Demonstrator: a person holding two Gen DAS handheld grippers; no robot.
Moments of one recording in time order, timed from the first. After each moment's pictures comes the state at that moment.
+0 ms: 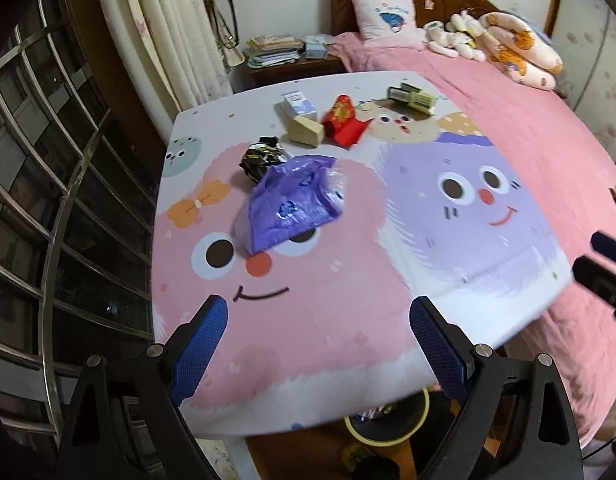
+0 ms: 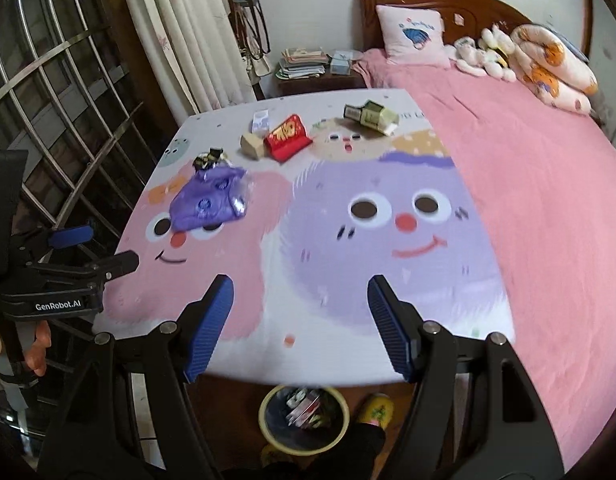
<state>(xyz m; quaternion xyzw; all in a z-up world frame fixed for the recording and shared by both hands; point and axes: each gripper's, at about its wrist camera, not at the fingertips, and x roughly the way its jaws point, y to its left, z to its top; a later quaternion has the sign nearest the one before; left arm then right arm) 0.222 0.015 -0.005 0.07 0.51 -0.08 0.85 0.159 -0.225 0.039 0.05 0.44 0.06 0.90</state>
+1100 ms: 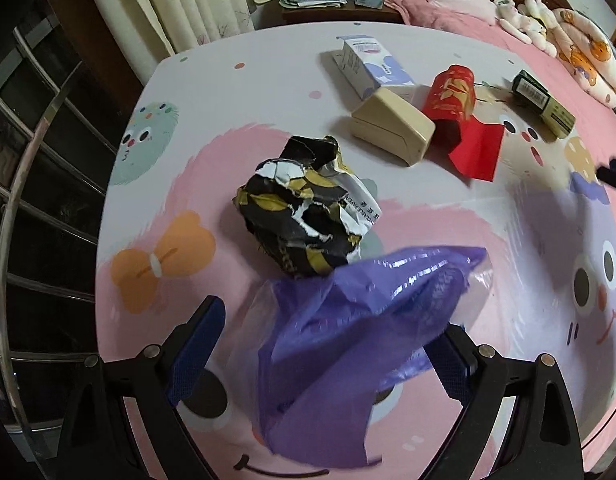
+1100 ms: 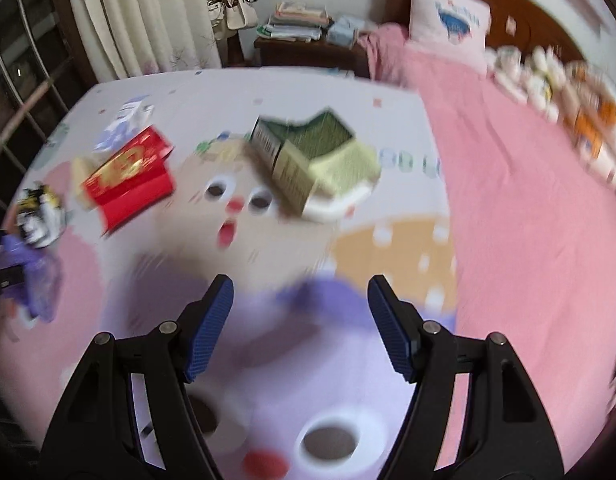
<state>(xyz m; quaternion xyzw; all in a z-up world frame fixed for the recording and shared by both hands) 0.461 0.034 -0.154 0.03 0.59 -0.01 0.80 0.511 -0.324 -0.101 -0.09 0.49 0.07 0.86</state>
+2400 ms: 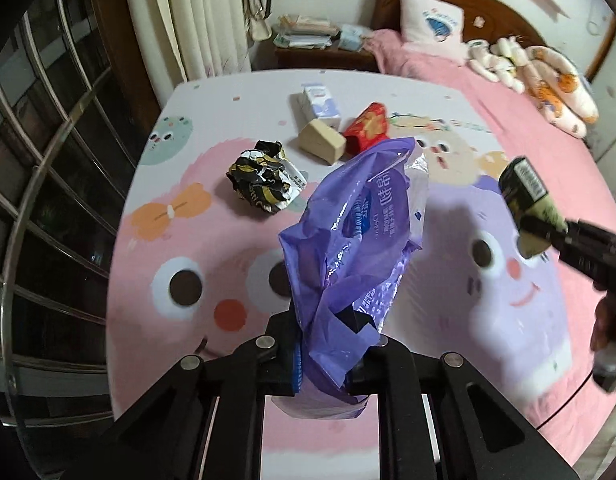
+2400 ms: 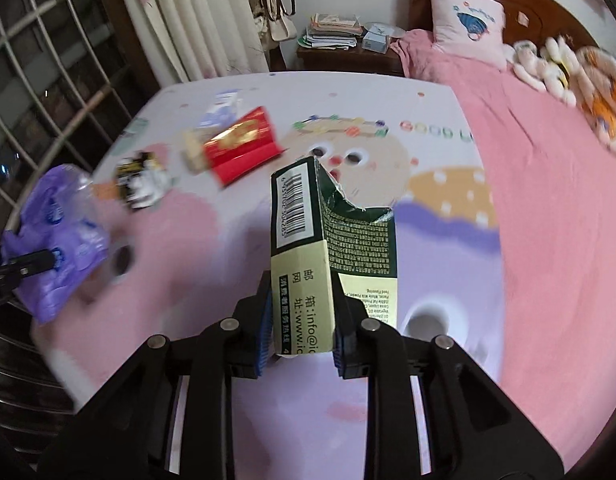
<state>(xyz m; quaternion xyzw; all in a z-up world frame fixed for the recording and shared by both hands) 0.316 0.005 -0.051 -0.02 0.53 -0.04 0.85 0.369 -0.282 -0.056 0.00 0.49 0.13 0.86</state>
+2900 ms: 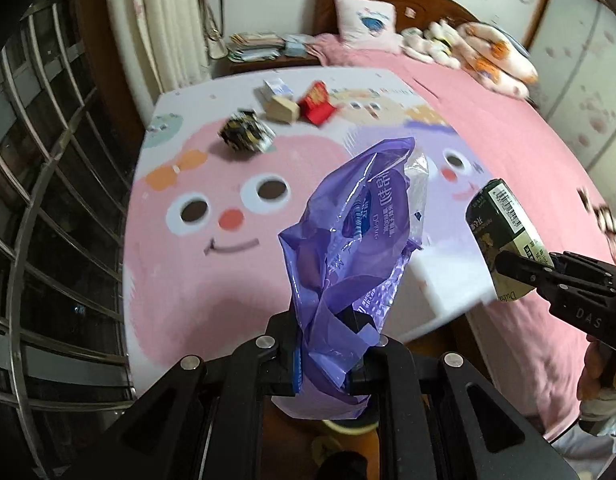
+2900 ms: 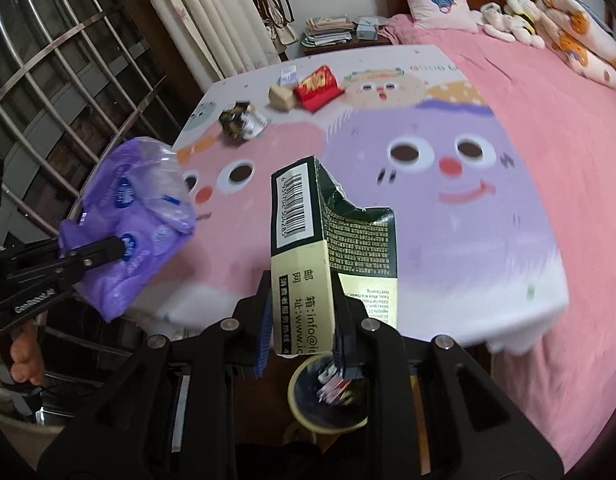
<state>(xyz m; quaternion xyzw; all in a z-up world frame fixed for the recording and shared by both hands) 0.135 0.037 -0.029 0.03 0.51 -0.14 0.85 0.123 -0.208 -0.032 0.09 0.48 0.11 0.87</state>
